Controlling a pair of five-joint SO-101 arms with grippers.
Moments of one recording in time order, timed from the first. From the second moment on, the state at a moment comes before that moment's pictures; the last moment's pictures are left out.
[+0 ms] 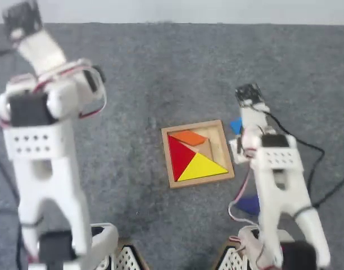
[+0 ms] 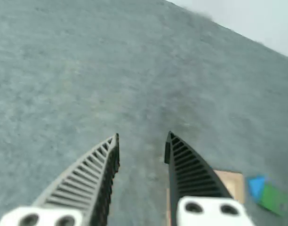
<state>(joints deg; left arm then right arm) -10.8 -19.7 -5.8 88.5 23.6 -5.6 -23.9 46.0 54.9 14.3</state>
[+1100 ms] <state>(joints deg) -18.1 -102.9 96.9 40.4 7.1 -18.7 5.2 27.1 53.0 12.2</state>
